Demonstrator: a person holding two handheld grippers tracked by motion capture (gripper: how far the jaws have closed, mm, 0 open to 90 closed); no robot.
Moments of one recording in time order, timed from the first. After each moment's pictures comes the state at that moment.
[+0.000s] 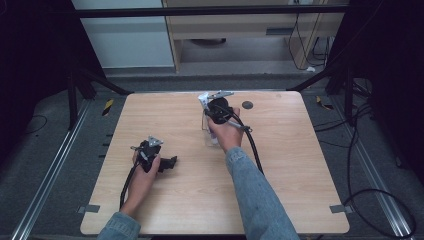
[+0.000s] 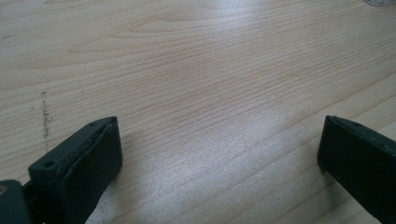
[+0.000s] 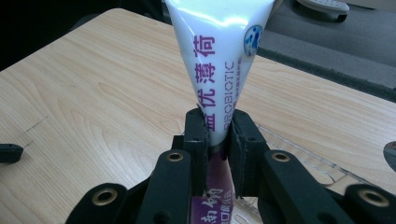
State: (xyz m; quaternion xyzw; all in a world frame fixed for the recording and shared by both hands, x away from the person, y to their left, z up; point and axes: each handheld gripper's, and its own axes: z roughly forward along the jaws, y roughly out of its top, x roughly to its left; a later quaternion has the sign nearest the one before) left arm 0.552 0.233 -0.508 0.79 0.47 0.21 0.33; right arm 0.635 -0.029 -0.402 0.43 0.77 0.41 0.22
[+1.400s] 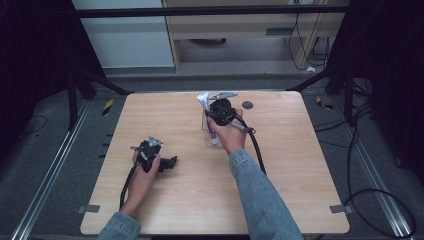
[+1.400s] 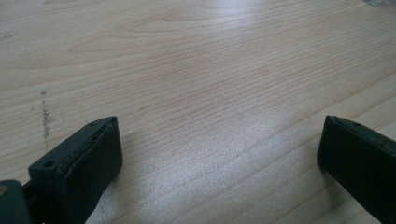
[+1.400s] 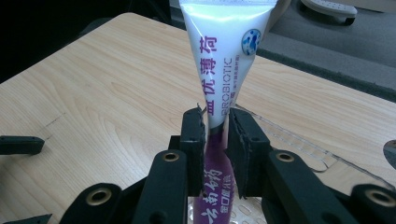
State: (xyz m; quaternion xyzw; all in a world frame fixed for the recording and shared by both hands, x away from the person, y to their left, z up) left arm 0.552 0.234 -0.508 0.79 0.47 0.21 0.33; right arm 0.622 -0.036 -0.394 0.43 0.77 0.43 0.21
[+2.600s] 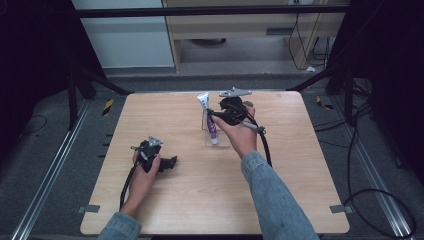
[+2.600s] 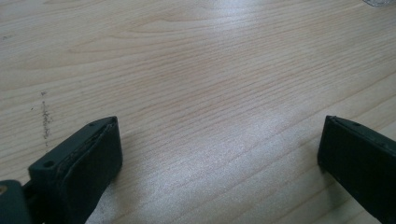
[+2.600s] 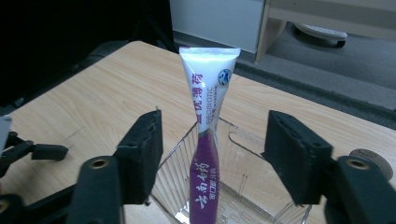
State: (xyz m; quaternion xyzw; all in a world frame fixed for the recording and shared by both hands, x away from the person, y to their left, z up) left arm 0.552 0.234 -0.508 0.79 0.47 0.21 0.33; right arm 0.595 -0.065 -0.361 0.42 0.75 0.46 0.23
